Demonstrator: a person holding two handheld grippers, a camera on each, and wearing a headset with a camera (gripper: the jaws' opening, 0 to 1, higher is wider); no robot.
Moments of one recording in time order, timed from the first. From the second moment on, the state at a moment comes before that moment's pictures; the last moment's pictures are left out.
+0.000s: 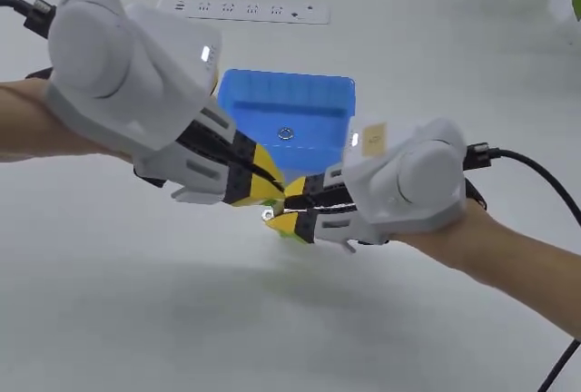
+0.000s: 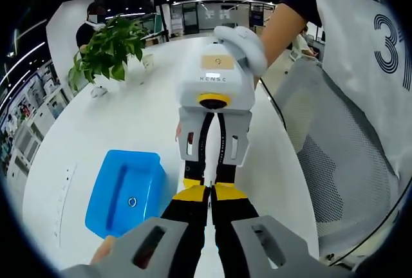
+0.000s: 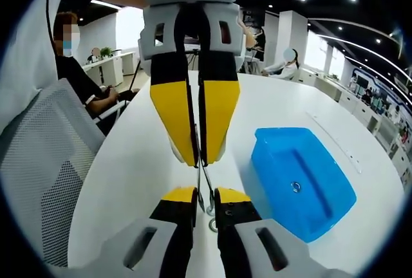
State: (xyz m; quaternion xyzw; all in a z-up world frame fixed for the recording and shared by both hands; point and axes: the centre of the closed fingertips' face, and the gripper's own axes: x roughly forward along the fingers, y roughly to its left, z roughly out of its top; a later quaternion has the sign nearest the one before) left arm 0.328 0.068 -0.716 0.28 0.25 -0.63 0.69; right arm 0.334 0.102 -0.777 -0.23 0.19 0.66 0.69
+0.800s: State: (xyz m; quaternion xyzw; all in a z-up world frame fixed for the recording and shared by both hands) left arm 0.324 0.075 -0.702 0.28 0.26 -0.62 0.68; right arm 0.331 0.106 -0.762 -0.24 0.18 0.66 0.69
